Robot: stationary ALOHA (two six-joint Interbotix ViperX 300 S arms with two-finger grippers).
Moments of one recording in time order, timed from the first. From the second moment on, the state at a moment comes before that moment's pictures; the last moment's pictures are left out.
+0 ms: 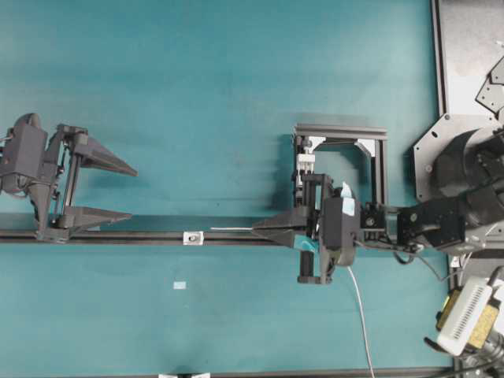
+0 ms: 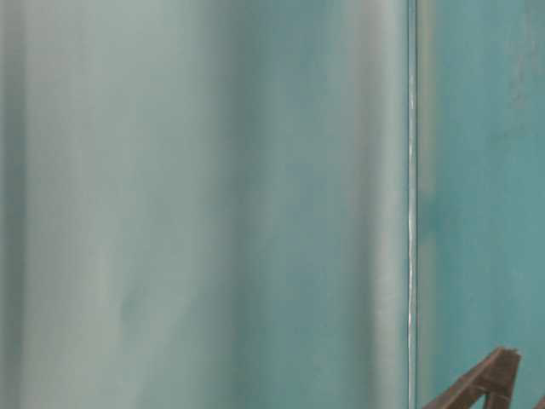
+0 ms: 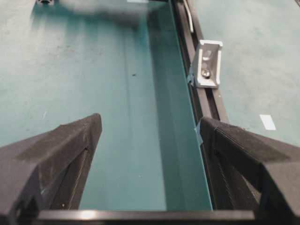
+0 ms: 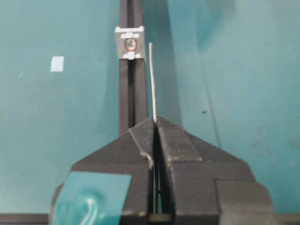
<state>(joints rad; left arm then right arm) -0.17 0.13 1.12 -0.05 -1.03 -0.11 0.54 0.08 1.04 0.76 -0.83 -0.13</state>
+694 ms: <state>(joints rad) -0.19 0.23 1.06 -0.05 -1.03 -0.14 0.60 0.15 1.03 0.83 -0.90 -0.13</state>
